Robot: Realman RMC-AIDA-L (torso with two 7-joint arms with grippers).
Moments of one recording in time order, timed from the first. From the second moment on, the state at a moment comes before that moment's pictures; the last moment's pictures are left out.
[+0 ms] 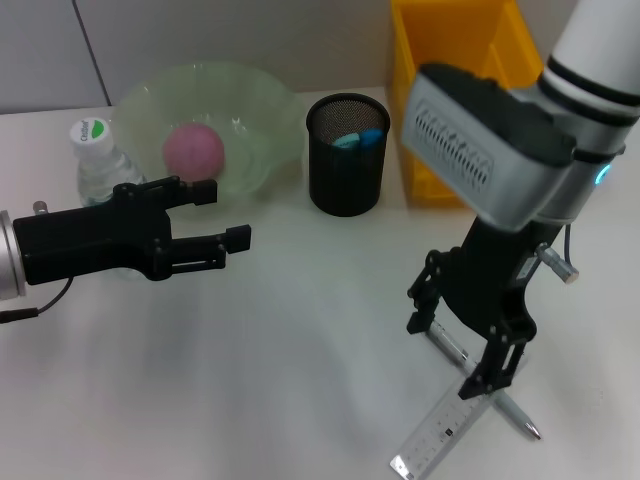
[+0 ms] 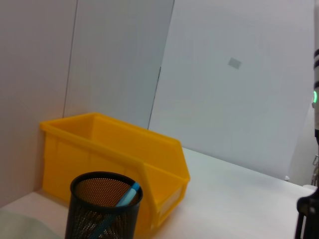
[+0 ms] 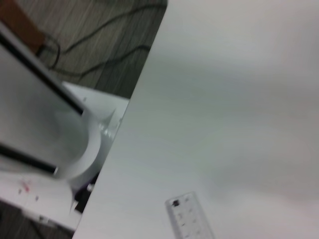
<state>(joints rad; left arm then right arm) -0.50 -2.06 0.89 0.75 1.79 1.53 -1.45 0.98 2.08 -1.25 -0.99 -2.57 -1.95 1.55</state>
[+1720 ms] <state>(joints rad) -0.49 -2.06 0.90 0.74 1.80 1.50 -1.45 0.95 2.09 -1.83 -0.98 -2.50 -1.71 1.69</state>
